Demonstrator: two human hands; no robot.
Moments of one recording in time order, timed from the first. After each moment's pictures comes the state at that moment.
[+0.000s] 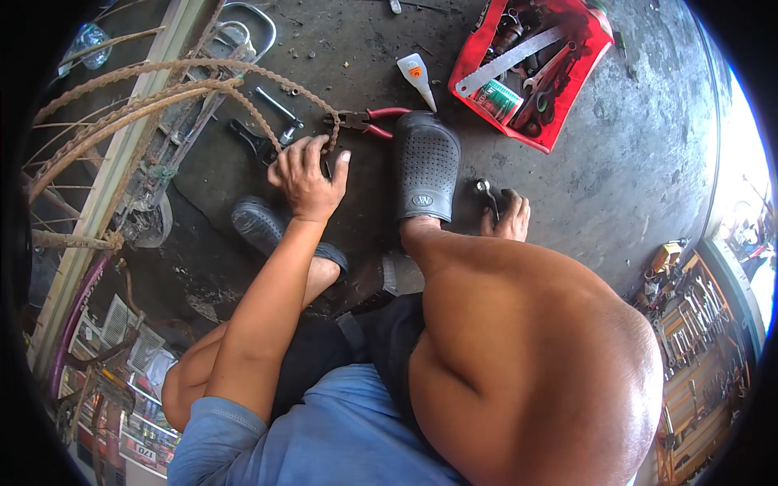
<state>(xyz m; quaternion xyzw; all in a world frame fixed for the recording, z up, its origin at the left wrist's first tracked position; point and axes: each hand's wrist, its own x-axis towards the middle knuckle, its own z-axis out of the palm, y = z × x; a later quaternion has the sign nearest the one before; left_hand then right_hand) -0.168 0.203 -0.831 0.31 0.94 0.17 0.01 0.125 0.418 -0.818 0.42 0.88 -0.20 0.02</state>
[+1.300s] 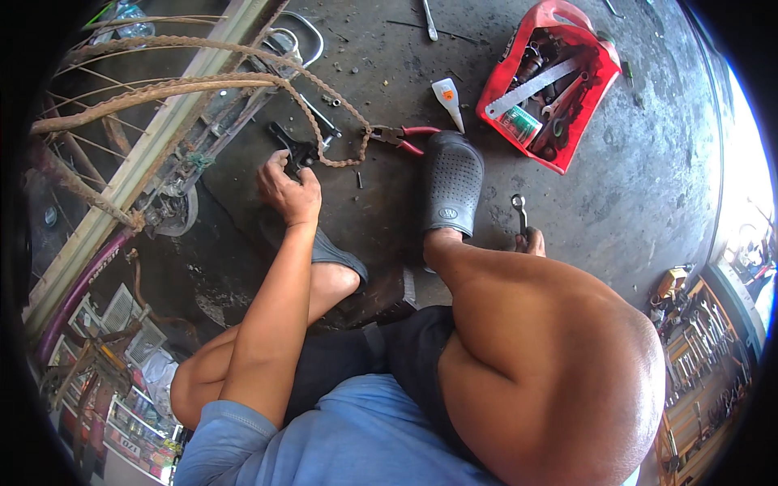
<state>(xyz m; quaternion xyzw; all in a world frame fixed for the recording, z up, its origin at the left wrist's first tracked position) -0.213 0.142 -0.831 0.11 0.97 0.19 -0.08 0.104 0.416 -0.815 0.44 0.84 -0.30 -0.03</state>
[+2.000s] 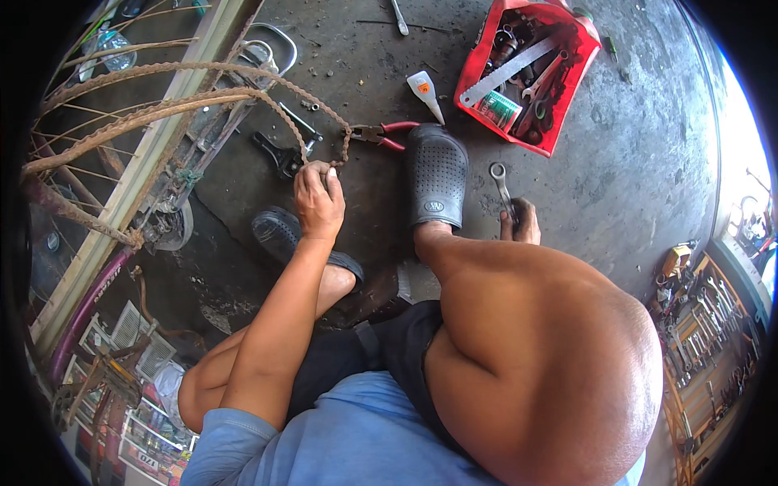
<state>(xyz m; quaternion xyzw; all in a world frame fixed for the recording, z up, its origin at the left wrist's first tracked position) -0.175 0.178 -0.821 0.27 0.91 0.30 0.04 0.111 0.419 -0.794 0.49 0.81 -0.33 -0.03</state>
